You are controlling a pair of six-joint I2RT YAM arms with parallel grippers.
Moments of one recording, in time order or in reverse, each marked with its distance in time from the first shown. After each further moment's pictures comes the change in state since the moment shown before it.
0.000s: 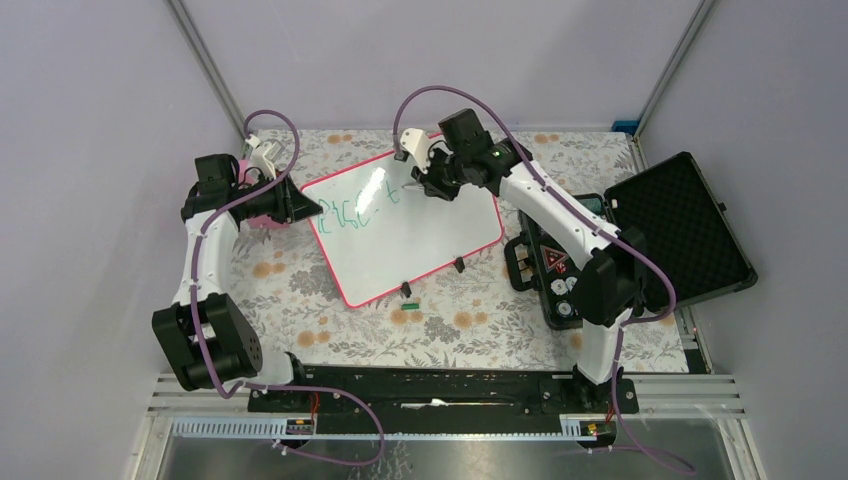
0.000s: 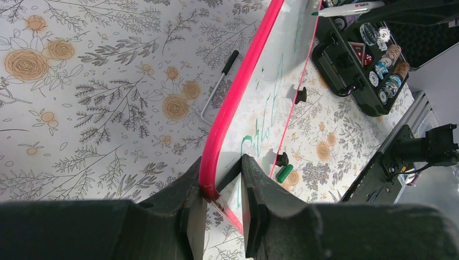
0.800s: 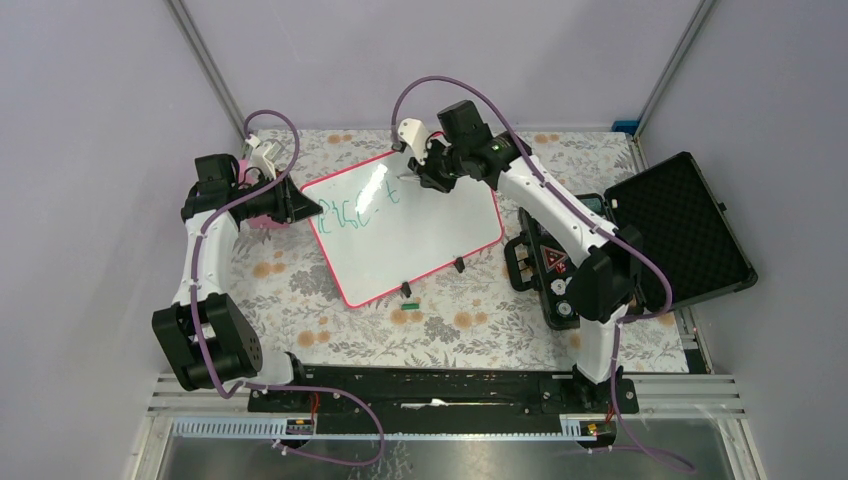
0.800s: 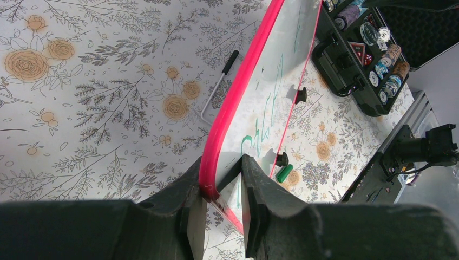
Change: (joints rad) left arm 0.000 0.000 0.000 0.000 0.000 0.000; right arm -0.006 0.033 0.089 -0.007 -0.010 0.008
